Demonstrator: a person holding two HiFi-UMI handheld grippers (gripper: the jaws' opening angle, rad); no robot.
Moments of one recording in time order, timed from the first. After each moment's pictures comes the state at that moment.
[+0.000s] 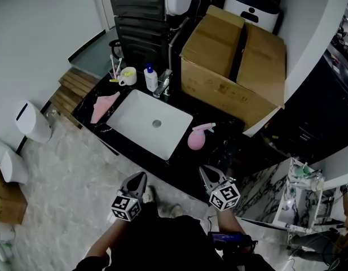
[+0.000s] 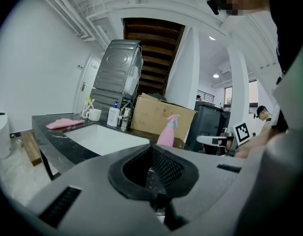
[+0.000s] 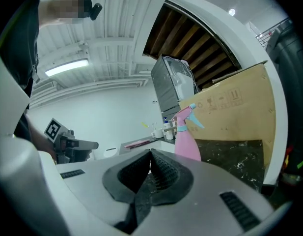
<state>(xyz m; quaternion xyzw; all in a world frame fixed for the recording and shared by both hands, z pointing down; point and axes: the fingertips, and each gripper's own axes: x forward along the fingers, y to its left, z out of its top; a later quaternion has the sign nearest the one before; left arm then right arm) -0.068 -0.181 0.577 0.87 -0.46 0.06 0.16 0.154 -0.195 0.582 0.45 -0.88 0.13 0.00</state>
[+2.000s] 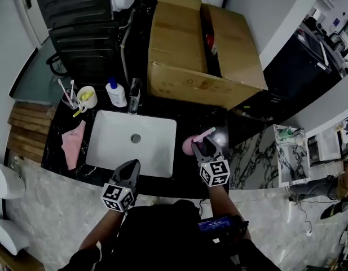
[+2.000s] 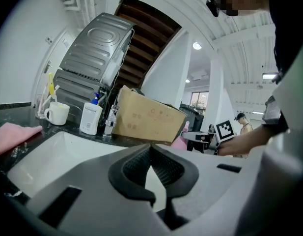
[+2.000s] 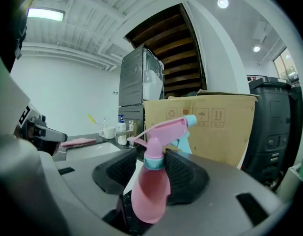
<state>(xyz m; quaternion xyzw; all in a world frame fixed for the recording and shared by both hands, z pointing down) -0.081 -0.373 0.582 0.95 -0.25 0.06 0.17 0.162 -0.347 0.572 0.69 -0.71 0.08 0.09</state>
